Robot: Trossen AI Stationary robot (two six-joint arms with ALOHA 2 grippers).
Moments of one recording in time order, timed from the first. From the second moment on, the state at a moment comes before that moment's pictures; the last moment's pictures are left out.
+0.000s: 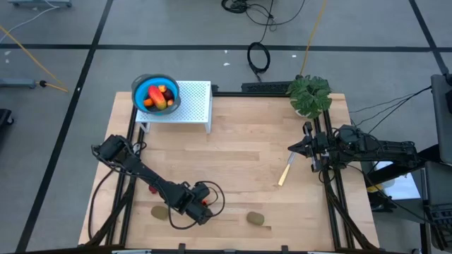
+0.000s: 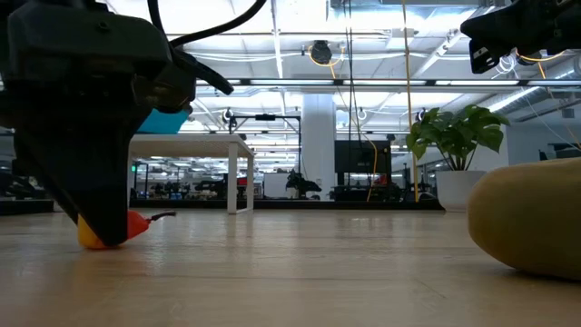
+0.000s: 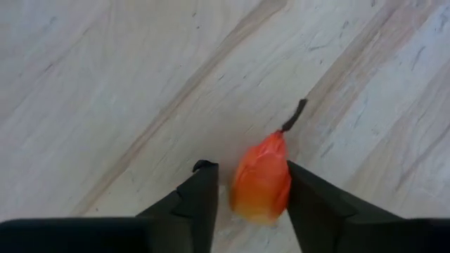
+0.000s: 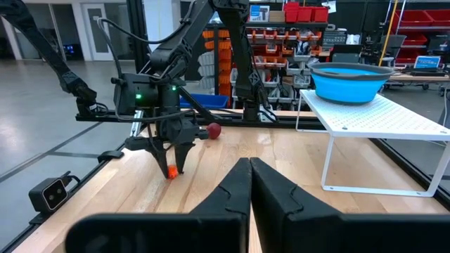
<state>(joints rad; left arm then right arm) -0.57 1.92 1.17 -0.55 -0.20 -1.29 -0.05 0.20 0.31 -0.11 -0.16 0.01</state>
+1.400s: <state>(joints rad) -0.56 1.50 1.17 0.64 -0.38 0.09 -0.05 0.21 0.31 -0.11 -0.16 -0.01</state>
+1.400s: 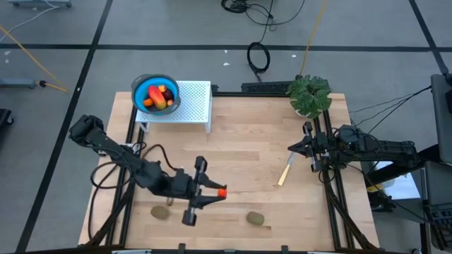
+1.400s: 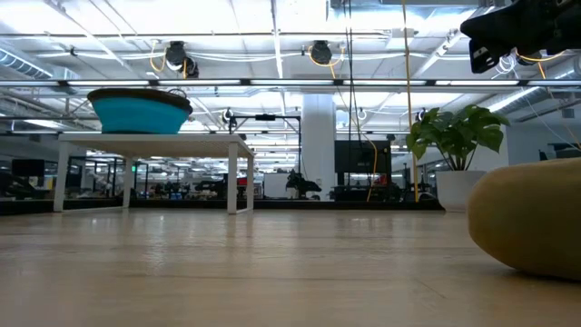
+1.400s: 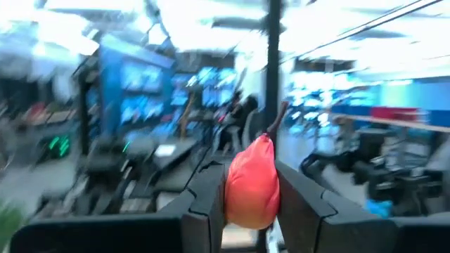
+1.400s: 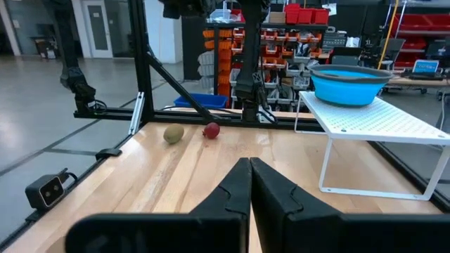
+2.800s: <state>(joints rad) -0.47 1.50 1.17 0.78 -1.16 -0.36 -0.05 0.21 0.31 -0.11 -0.16 -0.05</state>
